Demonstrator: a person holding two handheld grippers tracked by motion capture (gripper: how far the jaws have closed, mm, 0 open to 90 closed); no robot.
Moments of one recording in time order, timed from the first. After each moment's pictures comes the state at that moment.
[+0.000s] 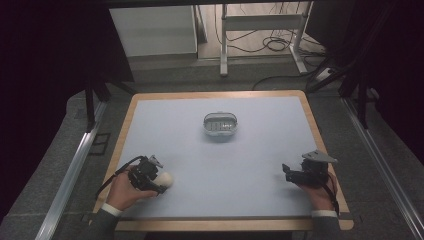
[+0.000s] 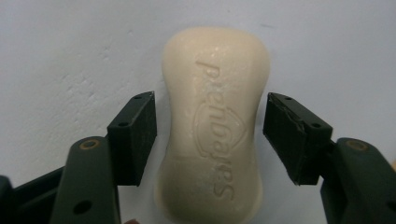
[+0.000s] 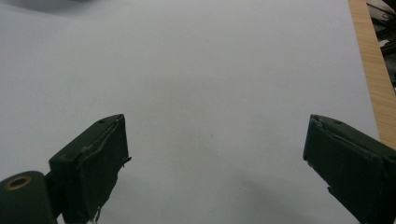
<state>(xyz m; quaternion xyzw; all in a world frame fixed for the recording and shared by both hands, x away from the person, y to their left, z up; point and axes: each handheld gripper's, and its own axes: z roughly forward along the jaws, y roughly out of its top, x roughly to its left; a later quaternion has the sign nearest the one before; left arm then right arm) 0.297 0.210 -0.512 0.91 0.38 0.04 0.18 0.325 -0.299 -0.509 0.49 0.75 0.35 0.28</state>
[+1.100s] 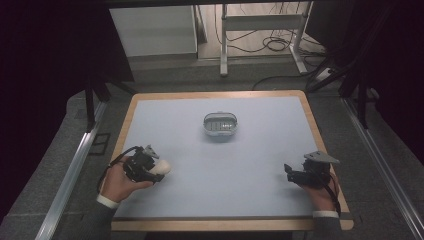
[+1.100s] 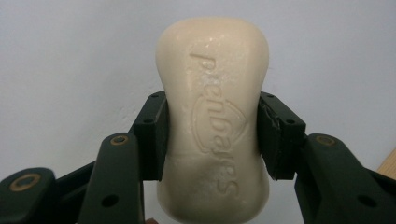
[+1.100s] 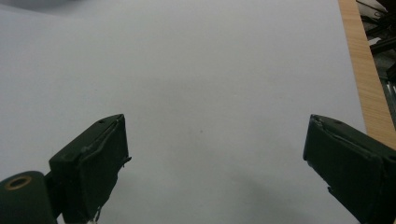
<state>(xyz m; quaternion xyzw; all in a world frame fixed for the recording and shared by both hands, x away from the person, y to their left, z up) 0.305 0.218 -0.476 0.90 0.37 0.08 0.21 0.324 -0.303 -0.510 0.49 0.75 0.35 0.28</state>
